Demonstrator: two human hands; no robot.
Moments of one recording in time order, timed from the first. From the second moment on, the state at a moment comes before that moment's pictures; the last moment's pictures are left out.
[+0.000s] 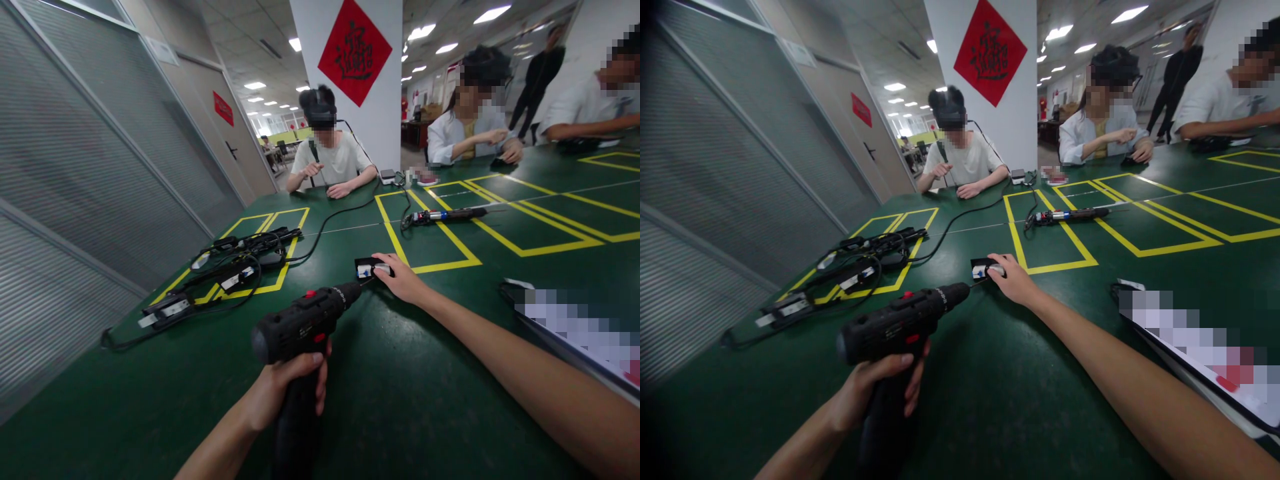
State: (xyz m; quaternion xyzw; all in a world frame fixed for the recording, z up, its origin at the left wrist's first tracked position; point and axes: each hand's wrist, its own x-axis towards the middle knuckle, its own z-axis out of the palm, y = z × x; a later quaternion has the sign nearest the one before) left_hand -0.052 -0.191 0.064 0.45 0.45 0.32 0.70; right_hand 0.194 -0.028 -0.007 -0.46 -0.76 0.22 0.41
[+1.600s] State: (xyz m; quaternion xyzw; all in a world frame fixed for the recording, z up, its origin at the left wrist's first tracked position) left_hand -0.056 -0.195 0.061 0.46 0.45 0.31 0.70; right_hand 0.195 -0.027 -0.008 -0.46 -0.76 0.22 0.41
